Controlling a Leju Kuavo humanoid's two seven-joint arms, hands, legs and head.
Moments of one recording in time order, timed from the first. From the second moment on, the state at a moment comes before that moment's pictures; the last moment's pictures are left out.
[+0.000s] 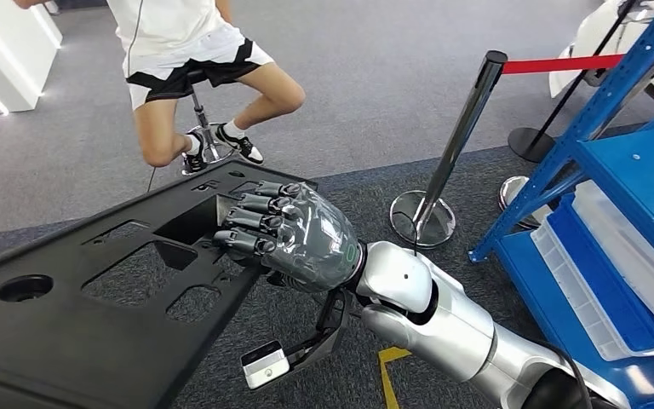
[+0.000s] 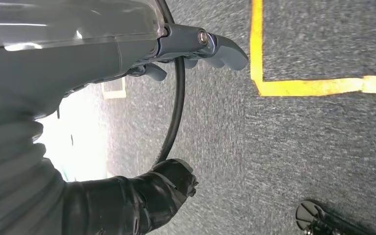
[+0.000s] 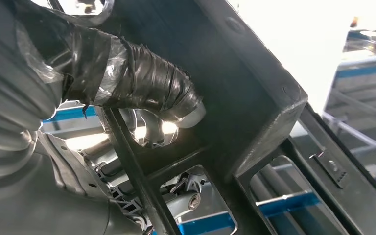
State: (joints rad) left arm -0.14 0.05 1.27 -0.21 -1.31 -0.37 0.09; right arm -0.63 -0.19 1.07 -1.59 0.81 -0.38 -0.33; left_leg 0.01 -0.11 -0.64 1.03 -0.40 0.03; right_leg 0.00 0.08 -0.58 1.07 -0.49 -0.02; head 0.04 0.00
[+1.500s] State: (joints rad) left arm -0.05 -0.05 1.23 -0.19 -1.37 -0.24 0.11; right arm -0.58 -0.24 1.05 -1.58 0.87 -0.40 -0.28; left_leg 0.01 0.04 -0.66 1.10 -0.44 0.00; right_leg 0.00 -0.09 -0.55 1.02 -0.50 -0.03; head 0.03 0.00
